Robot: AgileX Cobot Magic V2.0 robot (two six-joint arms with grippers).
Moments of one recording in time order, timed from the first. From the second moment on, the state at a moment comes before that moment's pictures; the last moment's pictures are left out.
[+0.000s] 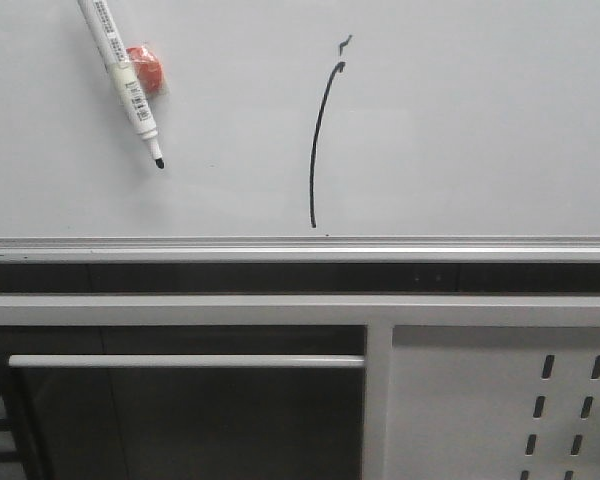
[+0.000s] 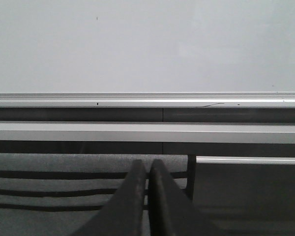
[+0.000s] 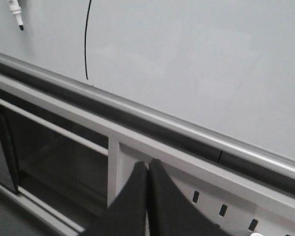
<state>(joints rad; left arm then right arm) -0.02 0.00 0.01 0.10 0.33 -0.07 0.38 0.00 0.01 0.12 0.20 -0.24</state>
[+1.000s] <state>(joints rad) -0.02 0.00 0.01 0.10 0.33 -0.07 -0.07 -0.01 0.01 0.17 0.04 -0.26</state>
